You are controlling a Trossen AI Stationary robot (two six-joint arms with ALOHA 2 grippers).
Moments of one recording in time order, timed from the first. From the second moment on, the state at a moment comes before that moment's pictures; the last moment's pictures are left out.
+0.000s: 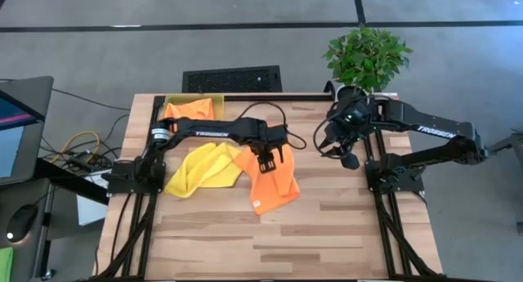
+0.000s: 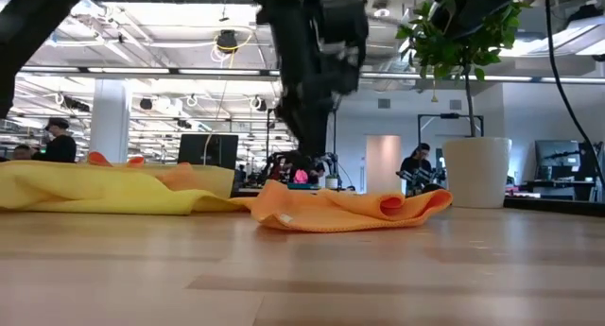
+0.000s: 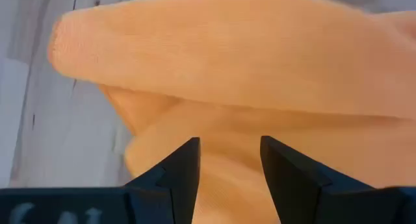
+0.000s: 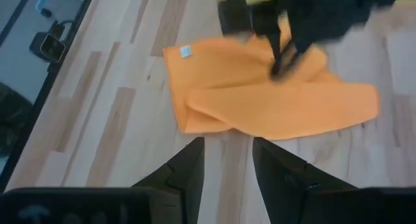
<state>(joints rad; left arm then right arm) 0.13 2.09 1.78 -0.95 -0.10 -0.13 -0.24 1.06 1.14 -1.01 -0.36 -0.32</state>
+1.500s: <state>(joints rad) -0.44 1.88 1.79 -1.32 -0.57 -1.05 0.29 1.83 1.14 -0.58 0.12 -0.50</state>
